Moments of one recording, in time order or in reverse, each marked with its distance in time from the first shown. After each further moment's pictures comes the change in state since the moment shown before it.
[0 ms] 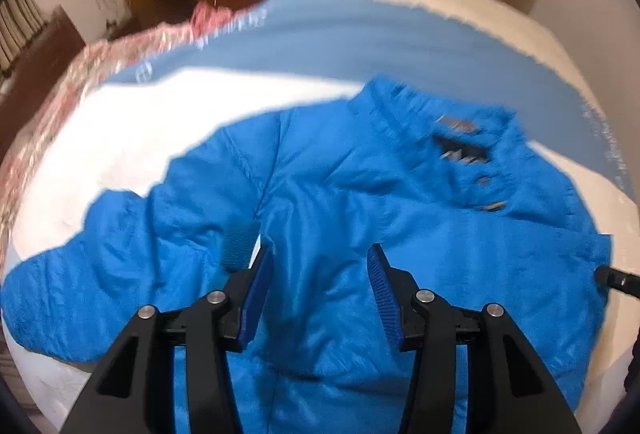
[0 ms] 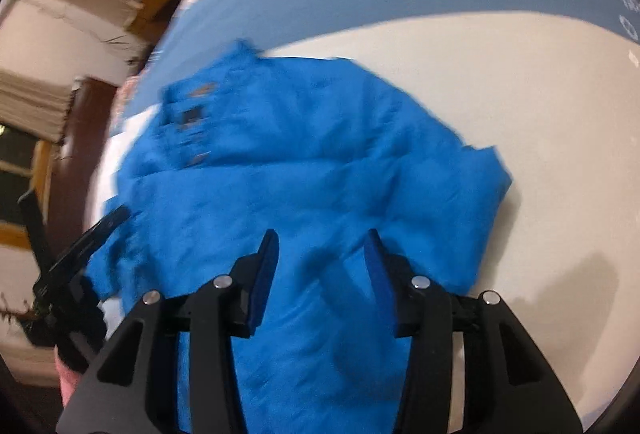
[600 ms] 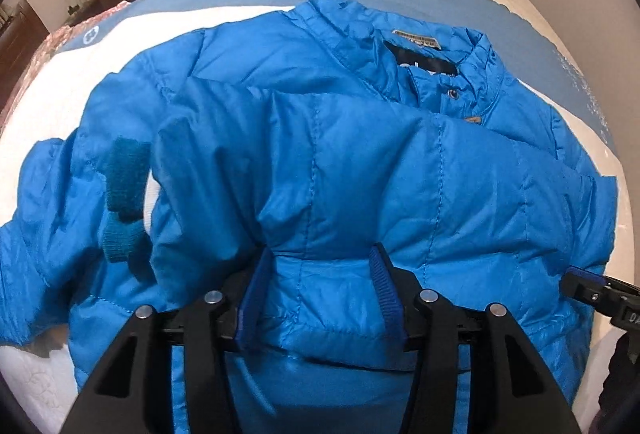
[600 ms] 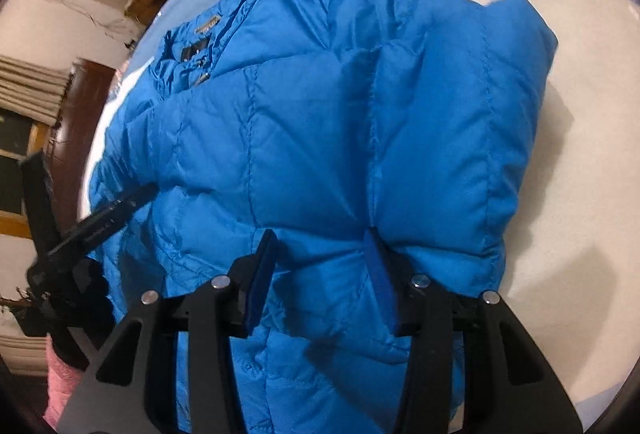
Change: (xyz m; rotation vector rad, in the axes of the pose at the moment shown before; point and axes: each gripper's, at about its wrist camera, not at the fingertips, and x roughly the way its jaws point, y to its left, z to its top) left arm 0.050 -0.021 -0.038 0.030 0.149 -0.104; right arm 0.038 0.007 -0.044 0.018 0.069 -0.078
